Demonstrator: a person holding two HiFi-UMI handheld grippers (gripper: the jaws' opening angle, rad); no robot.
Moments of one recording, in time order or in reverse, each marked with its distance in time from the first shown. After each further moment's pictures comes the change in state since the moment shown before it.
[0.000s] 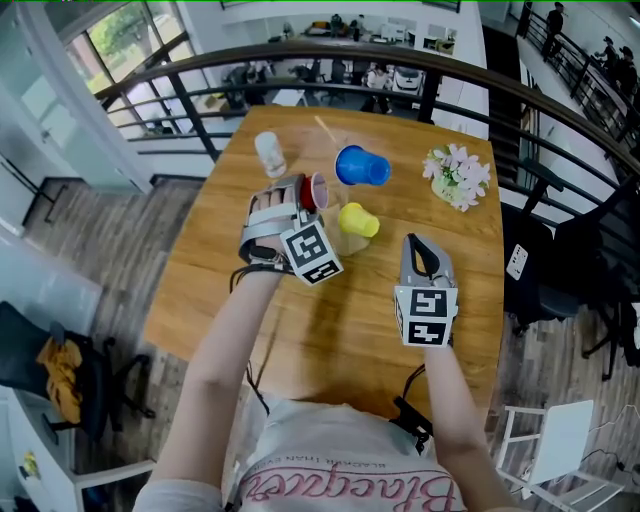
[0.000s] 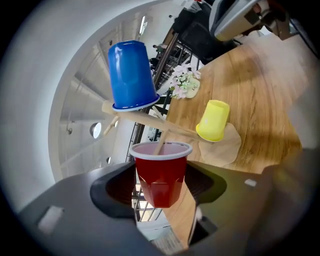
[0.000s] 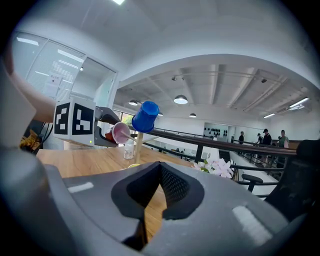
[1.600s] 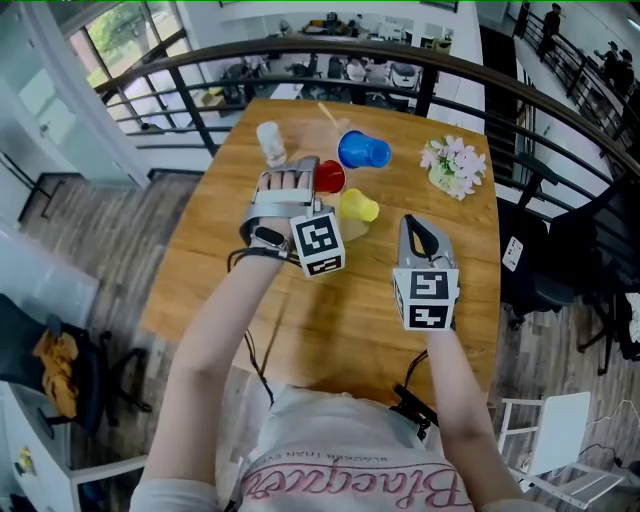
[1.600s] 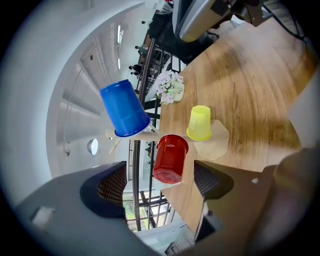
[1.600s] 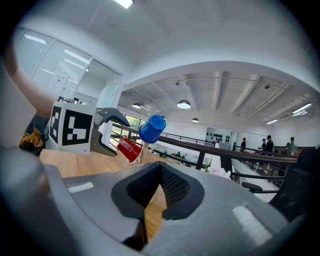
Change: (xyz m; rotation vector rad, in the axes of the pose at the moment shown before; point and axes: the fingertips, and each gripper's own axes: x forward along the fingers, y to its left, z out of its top) left arm -0.033 0.002 0.019 0.226 -0.041 -0.002; right arm -0.016 0.014 0.029 -0.046 -0.047 0.021
